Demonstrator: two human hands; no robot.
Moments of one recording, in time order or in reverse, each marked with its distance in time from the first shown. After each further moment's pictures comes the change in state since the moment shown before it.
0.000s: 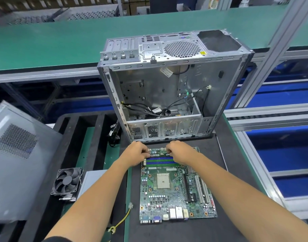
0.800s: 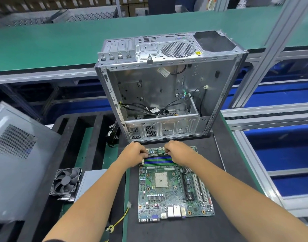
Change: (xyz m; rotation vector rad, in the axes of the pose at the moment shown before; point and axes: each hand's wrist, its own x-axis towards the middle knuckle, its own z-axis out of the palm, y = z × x) left_hand -0.003 -0.002 0.004 0.049 0.038 0.013; right_hand -0.006 0.003 0.005 -0.010 0.099 -0.076
